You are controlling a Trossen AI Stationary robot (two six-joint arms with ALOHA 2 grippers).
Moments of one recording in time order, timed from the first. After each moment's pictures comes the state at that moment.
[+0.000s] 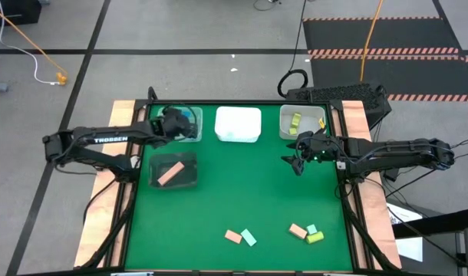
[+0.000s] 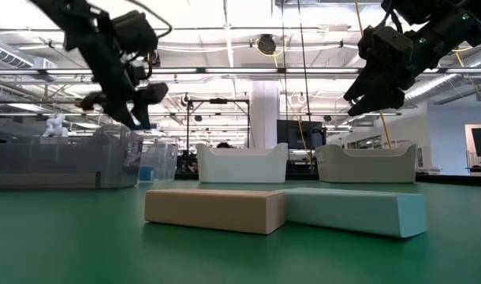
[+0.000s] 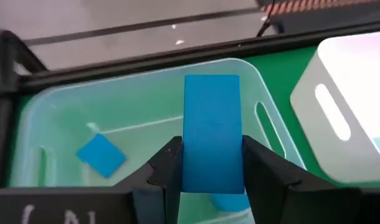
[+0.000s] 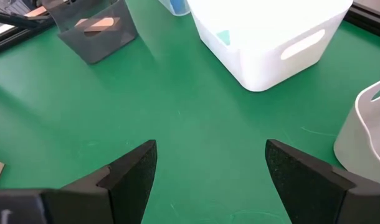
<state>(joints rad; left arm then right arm) 0.38 1.20 0.69 -0.41 -0.61 -0.75 -0.11 0.80 0.46 -0.28 0.16 0.43</state>
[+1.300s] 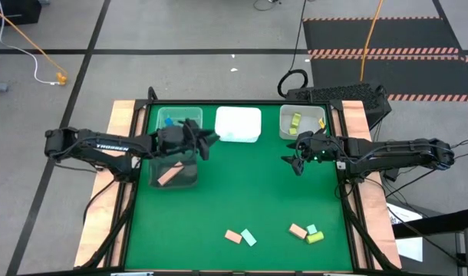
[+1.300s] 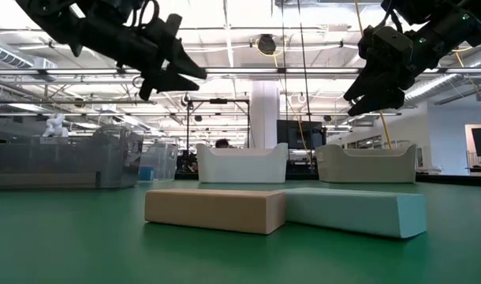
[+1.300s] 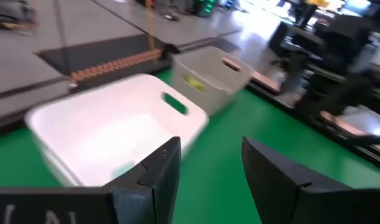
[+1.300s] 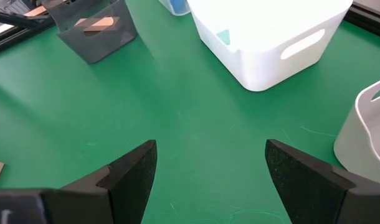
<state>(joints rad) 0.16 1.21 0.57 0.37 -0.25 -0.41 -0.11 0.80 0.46 -0.28 0.16 0.43</state>
